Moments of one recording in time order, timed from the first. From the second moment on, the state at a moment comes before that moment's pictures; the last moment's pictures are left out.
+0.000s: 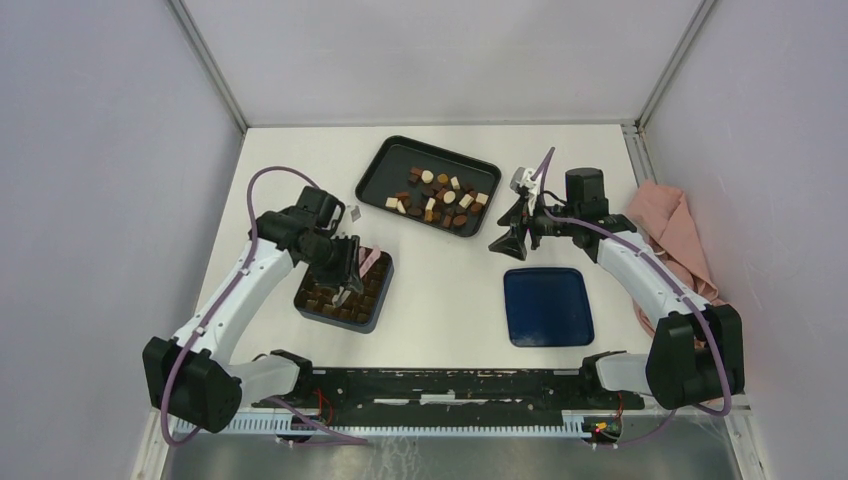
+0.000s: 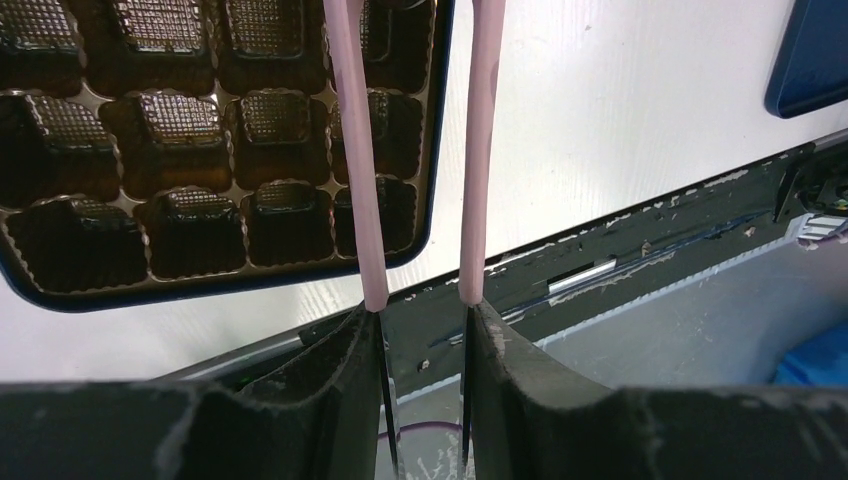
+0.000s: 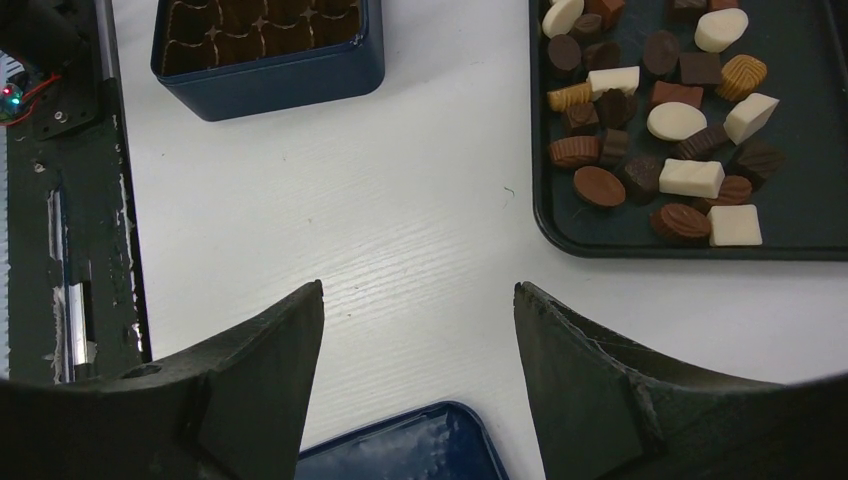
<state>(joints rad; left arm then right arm) -0.34 1.19 1.07 -1.13 0.27 -0.24 0.20 1.31 0.89 -0.27 -0.97 -0.45</state>
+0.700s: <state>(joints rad) -0.34 1.26 1.00 -1.04 0.29 -0.25 0.20 1.31 0.89 -0.27 -0.97 -0.45</state>
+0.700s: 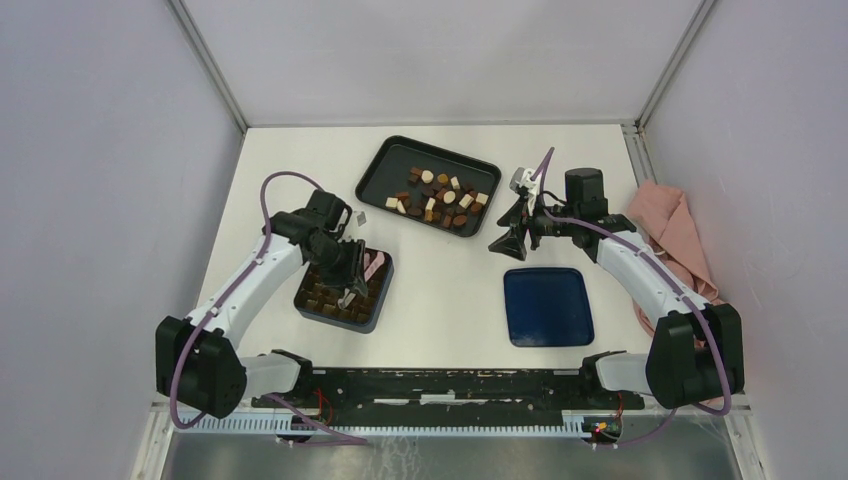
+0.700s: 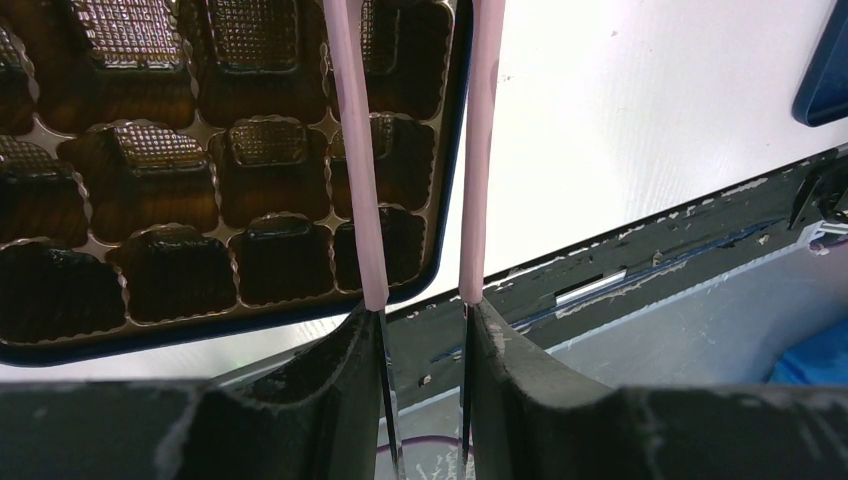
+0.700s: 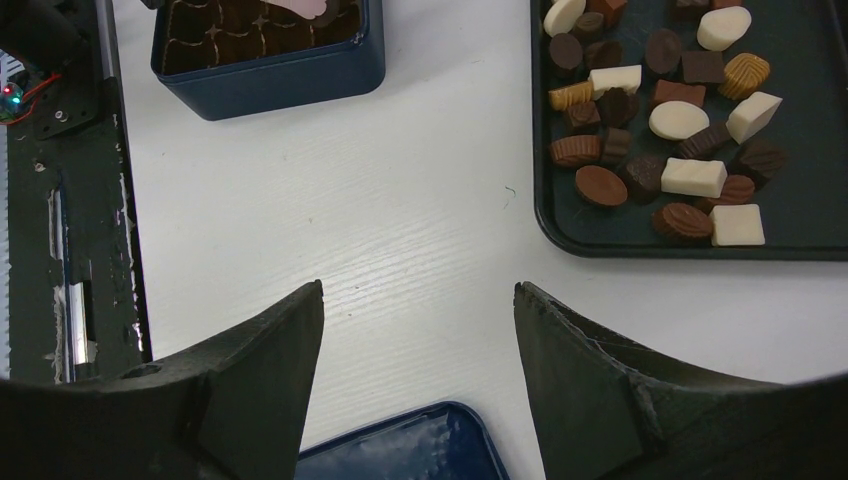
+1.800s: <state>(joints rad) -0.35 1.28 0.99 -1.02 0.27 -0.25 0.20 1.31 0.89 -0.27 -0.97 -0.45</state>
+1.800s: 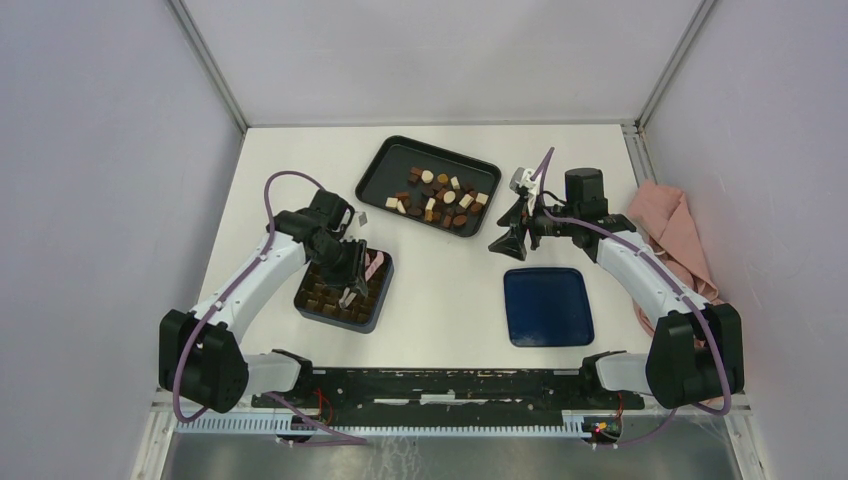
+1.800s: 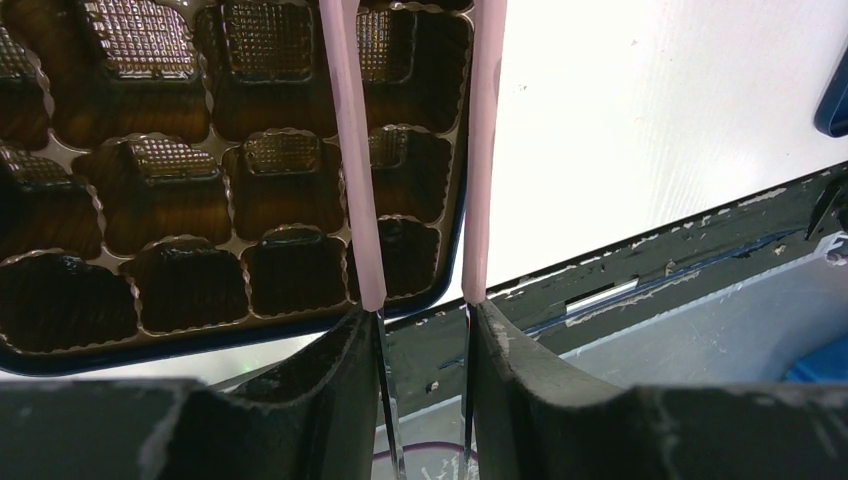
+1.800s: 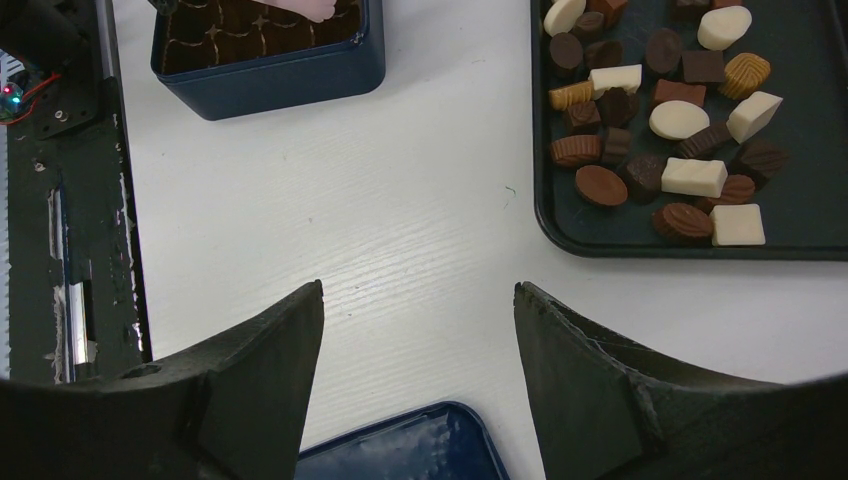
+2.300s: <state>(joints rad) -0.35 1.25 1.04 -1.02 0.29 -0.25 0.20 1.31 0.89 -0.27 -0.97 -0.45</state>
